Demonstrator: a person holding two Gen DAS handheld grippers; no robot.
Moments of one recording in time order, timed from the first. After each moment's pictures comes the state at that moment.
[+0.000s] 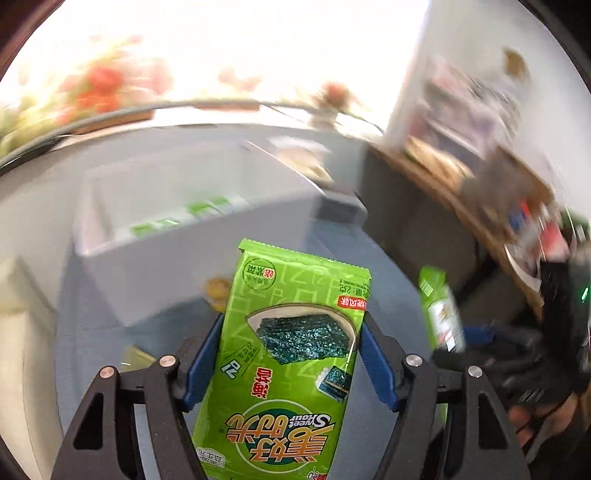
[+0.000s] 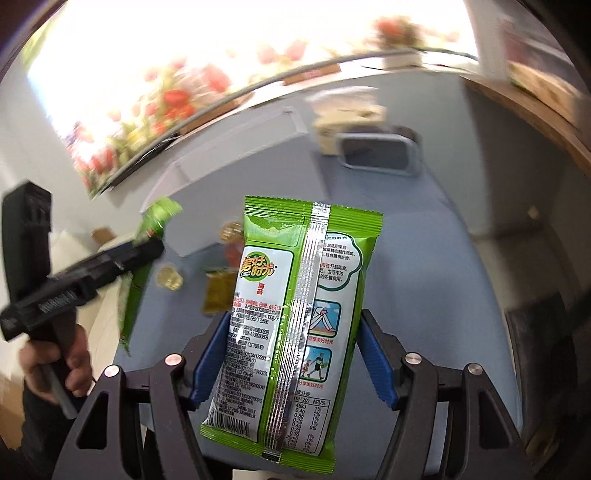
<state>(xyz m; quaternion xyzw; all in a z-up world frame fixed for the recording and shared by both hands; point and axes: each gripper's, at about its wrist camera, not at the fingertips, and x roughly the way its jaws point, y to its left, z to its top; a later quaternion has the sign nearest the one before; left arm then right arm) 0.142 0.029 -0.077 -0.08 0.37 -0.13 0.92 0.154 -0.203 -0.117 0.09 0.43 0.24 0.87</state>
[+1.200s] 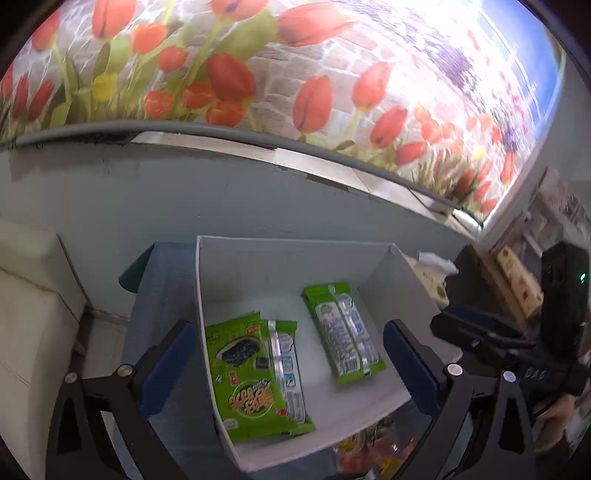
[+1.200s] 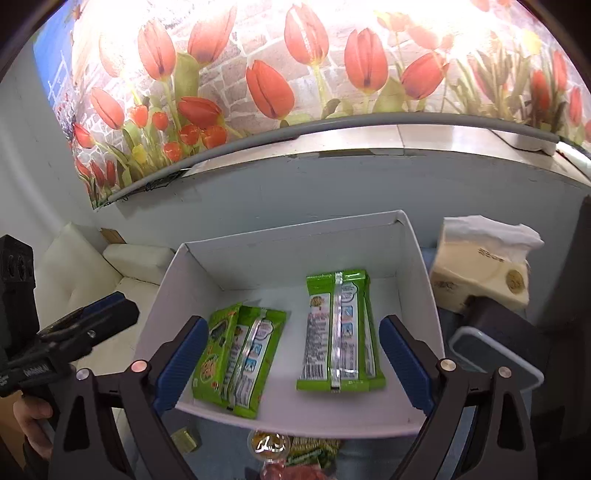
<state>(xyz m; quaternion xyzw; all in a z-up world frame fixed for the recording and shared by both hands) 0.295 0.169 -0.067 -0.17 0.36 -0.01 0.92 0.383 -0.056 -0.059 0.03 0.41 0.30 0.86</state>
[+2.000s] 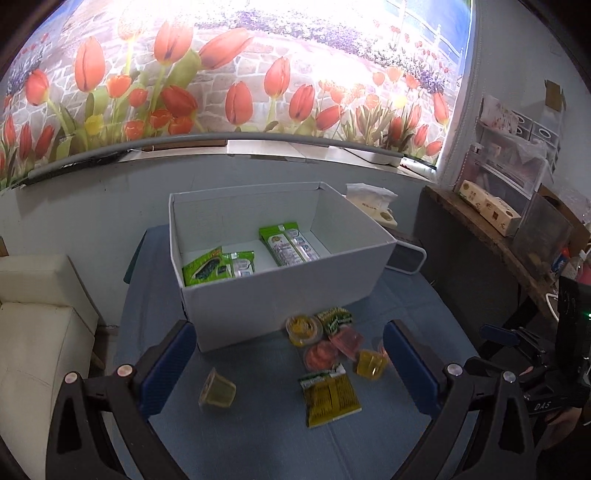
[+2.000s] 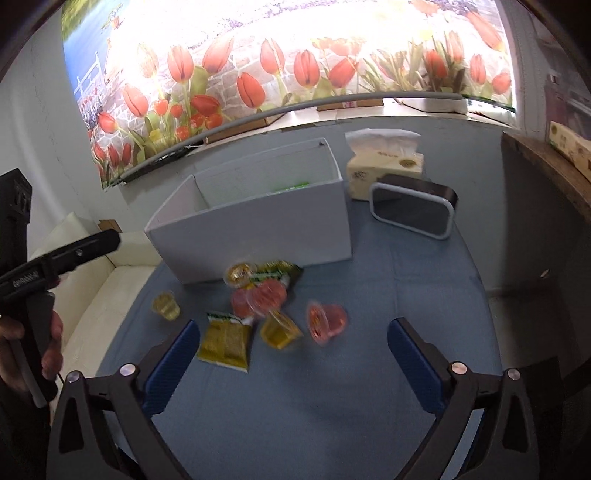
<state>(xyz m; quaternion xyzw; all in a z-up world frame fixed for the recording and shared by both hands) 0.147 0.076 -0.064 -0.07 0.34 -0.04 0.94 0.188 -0.188 -0.115 0.04 0.37 0.26 0.89</state>
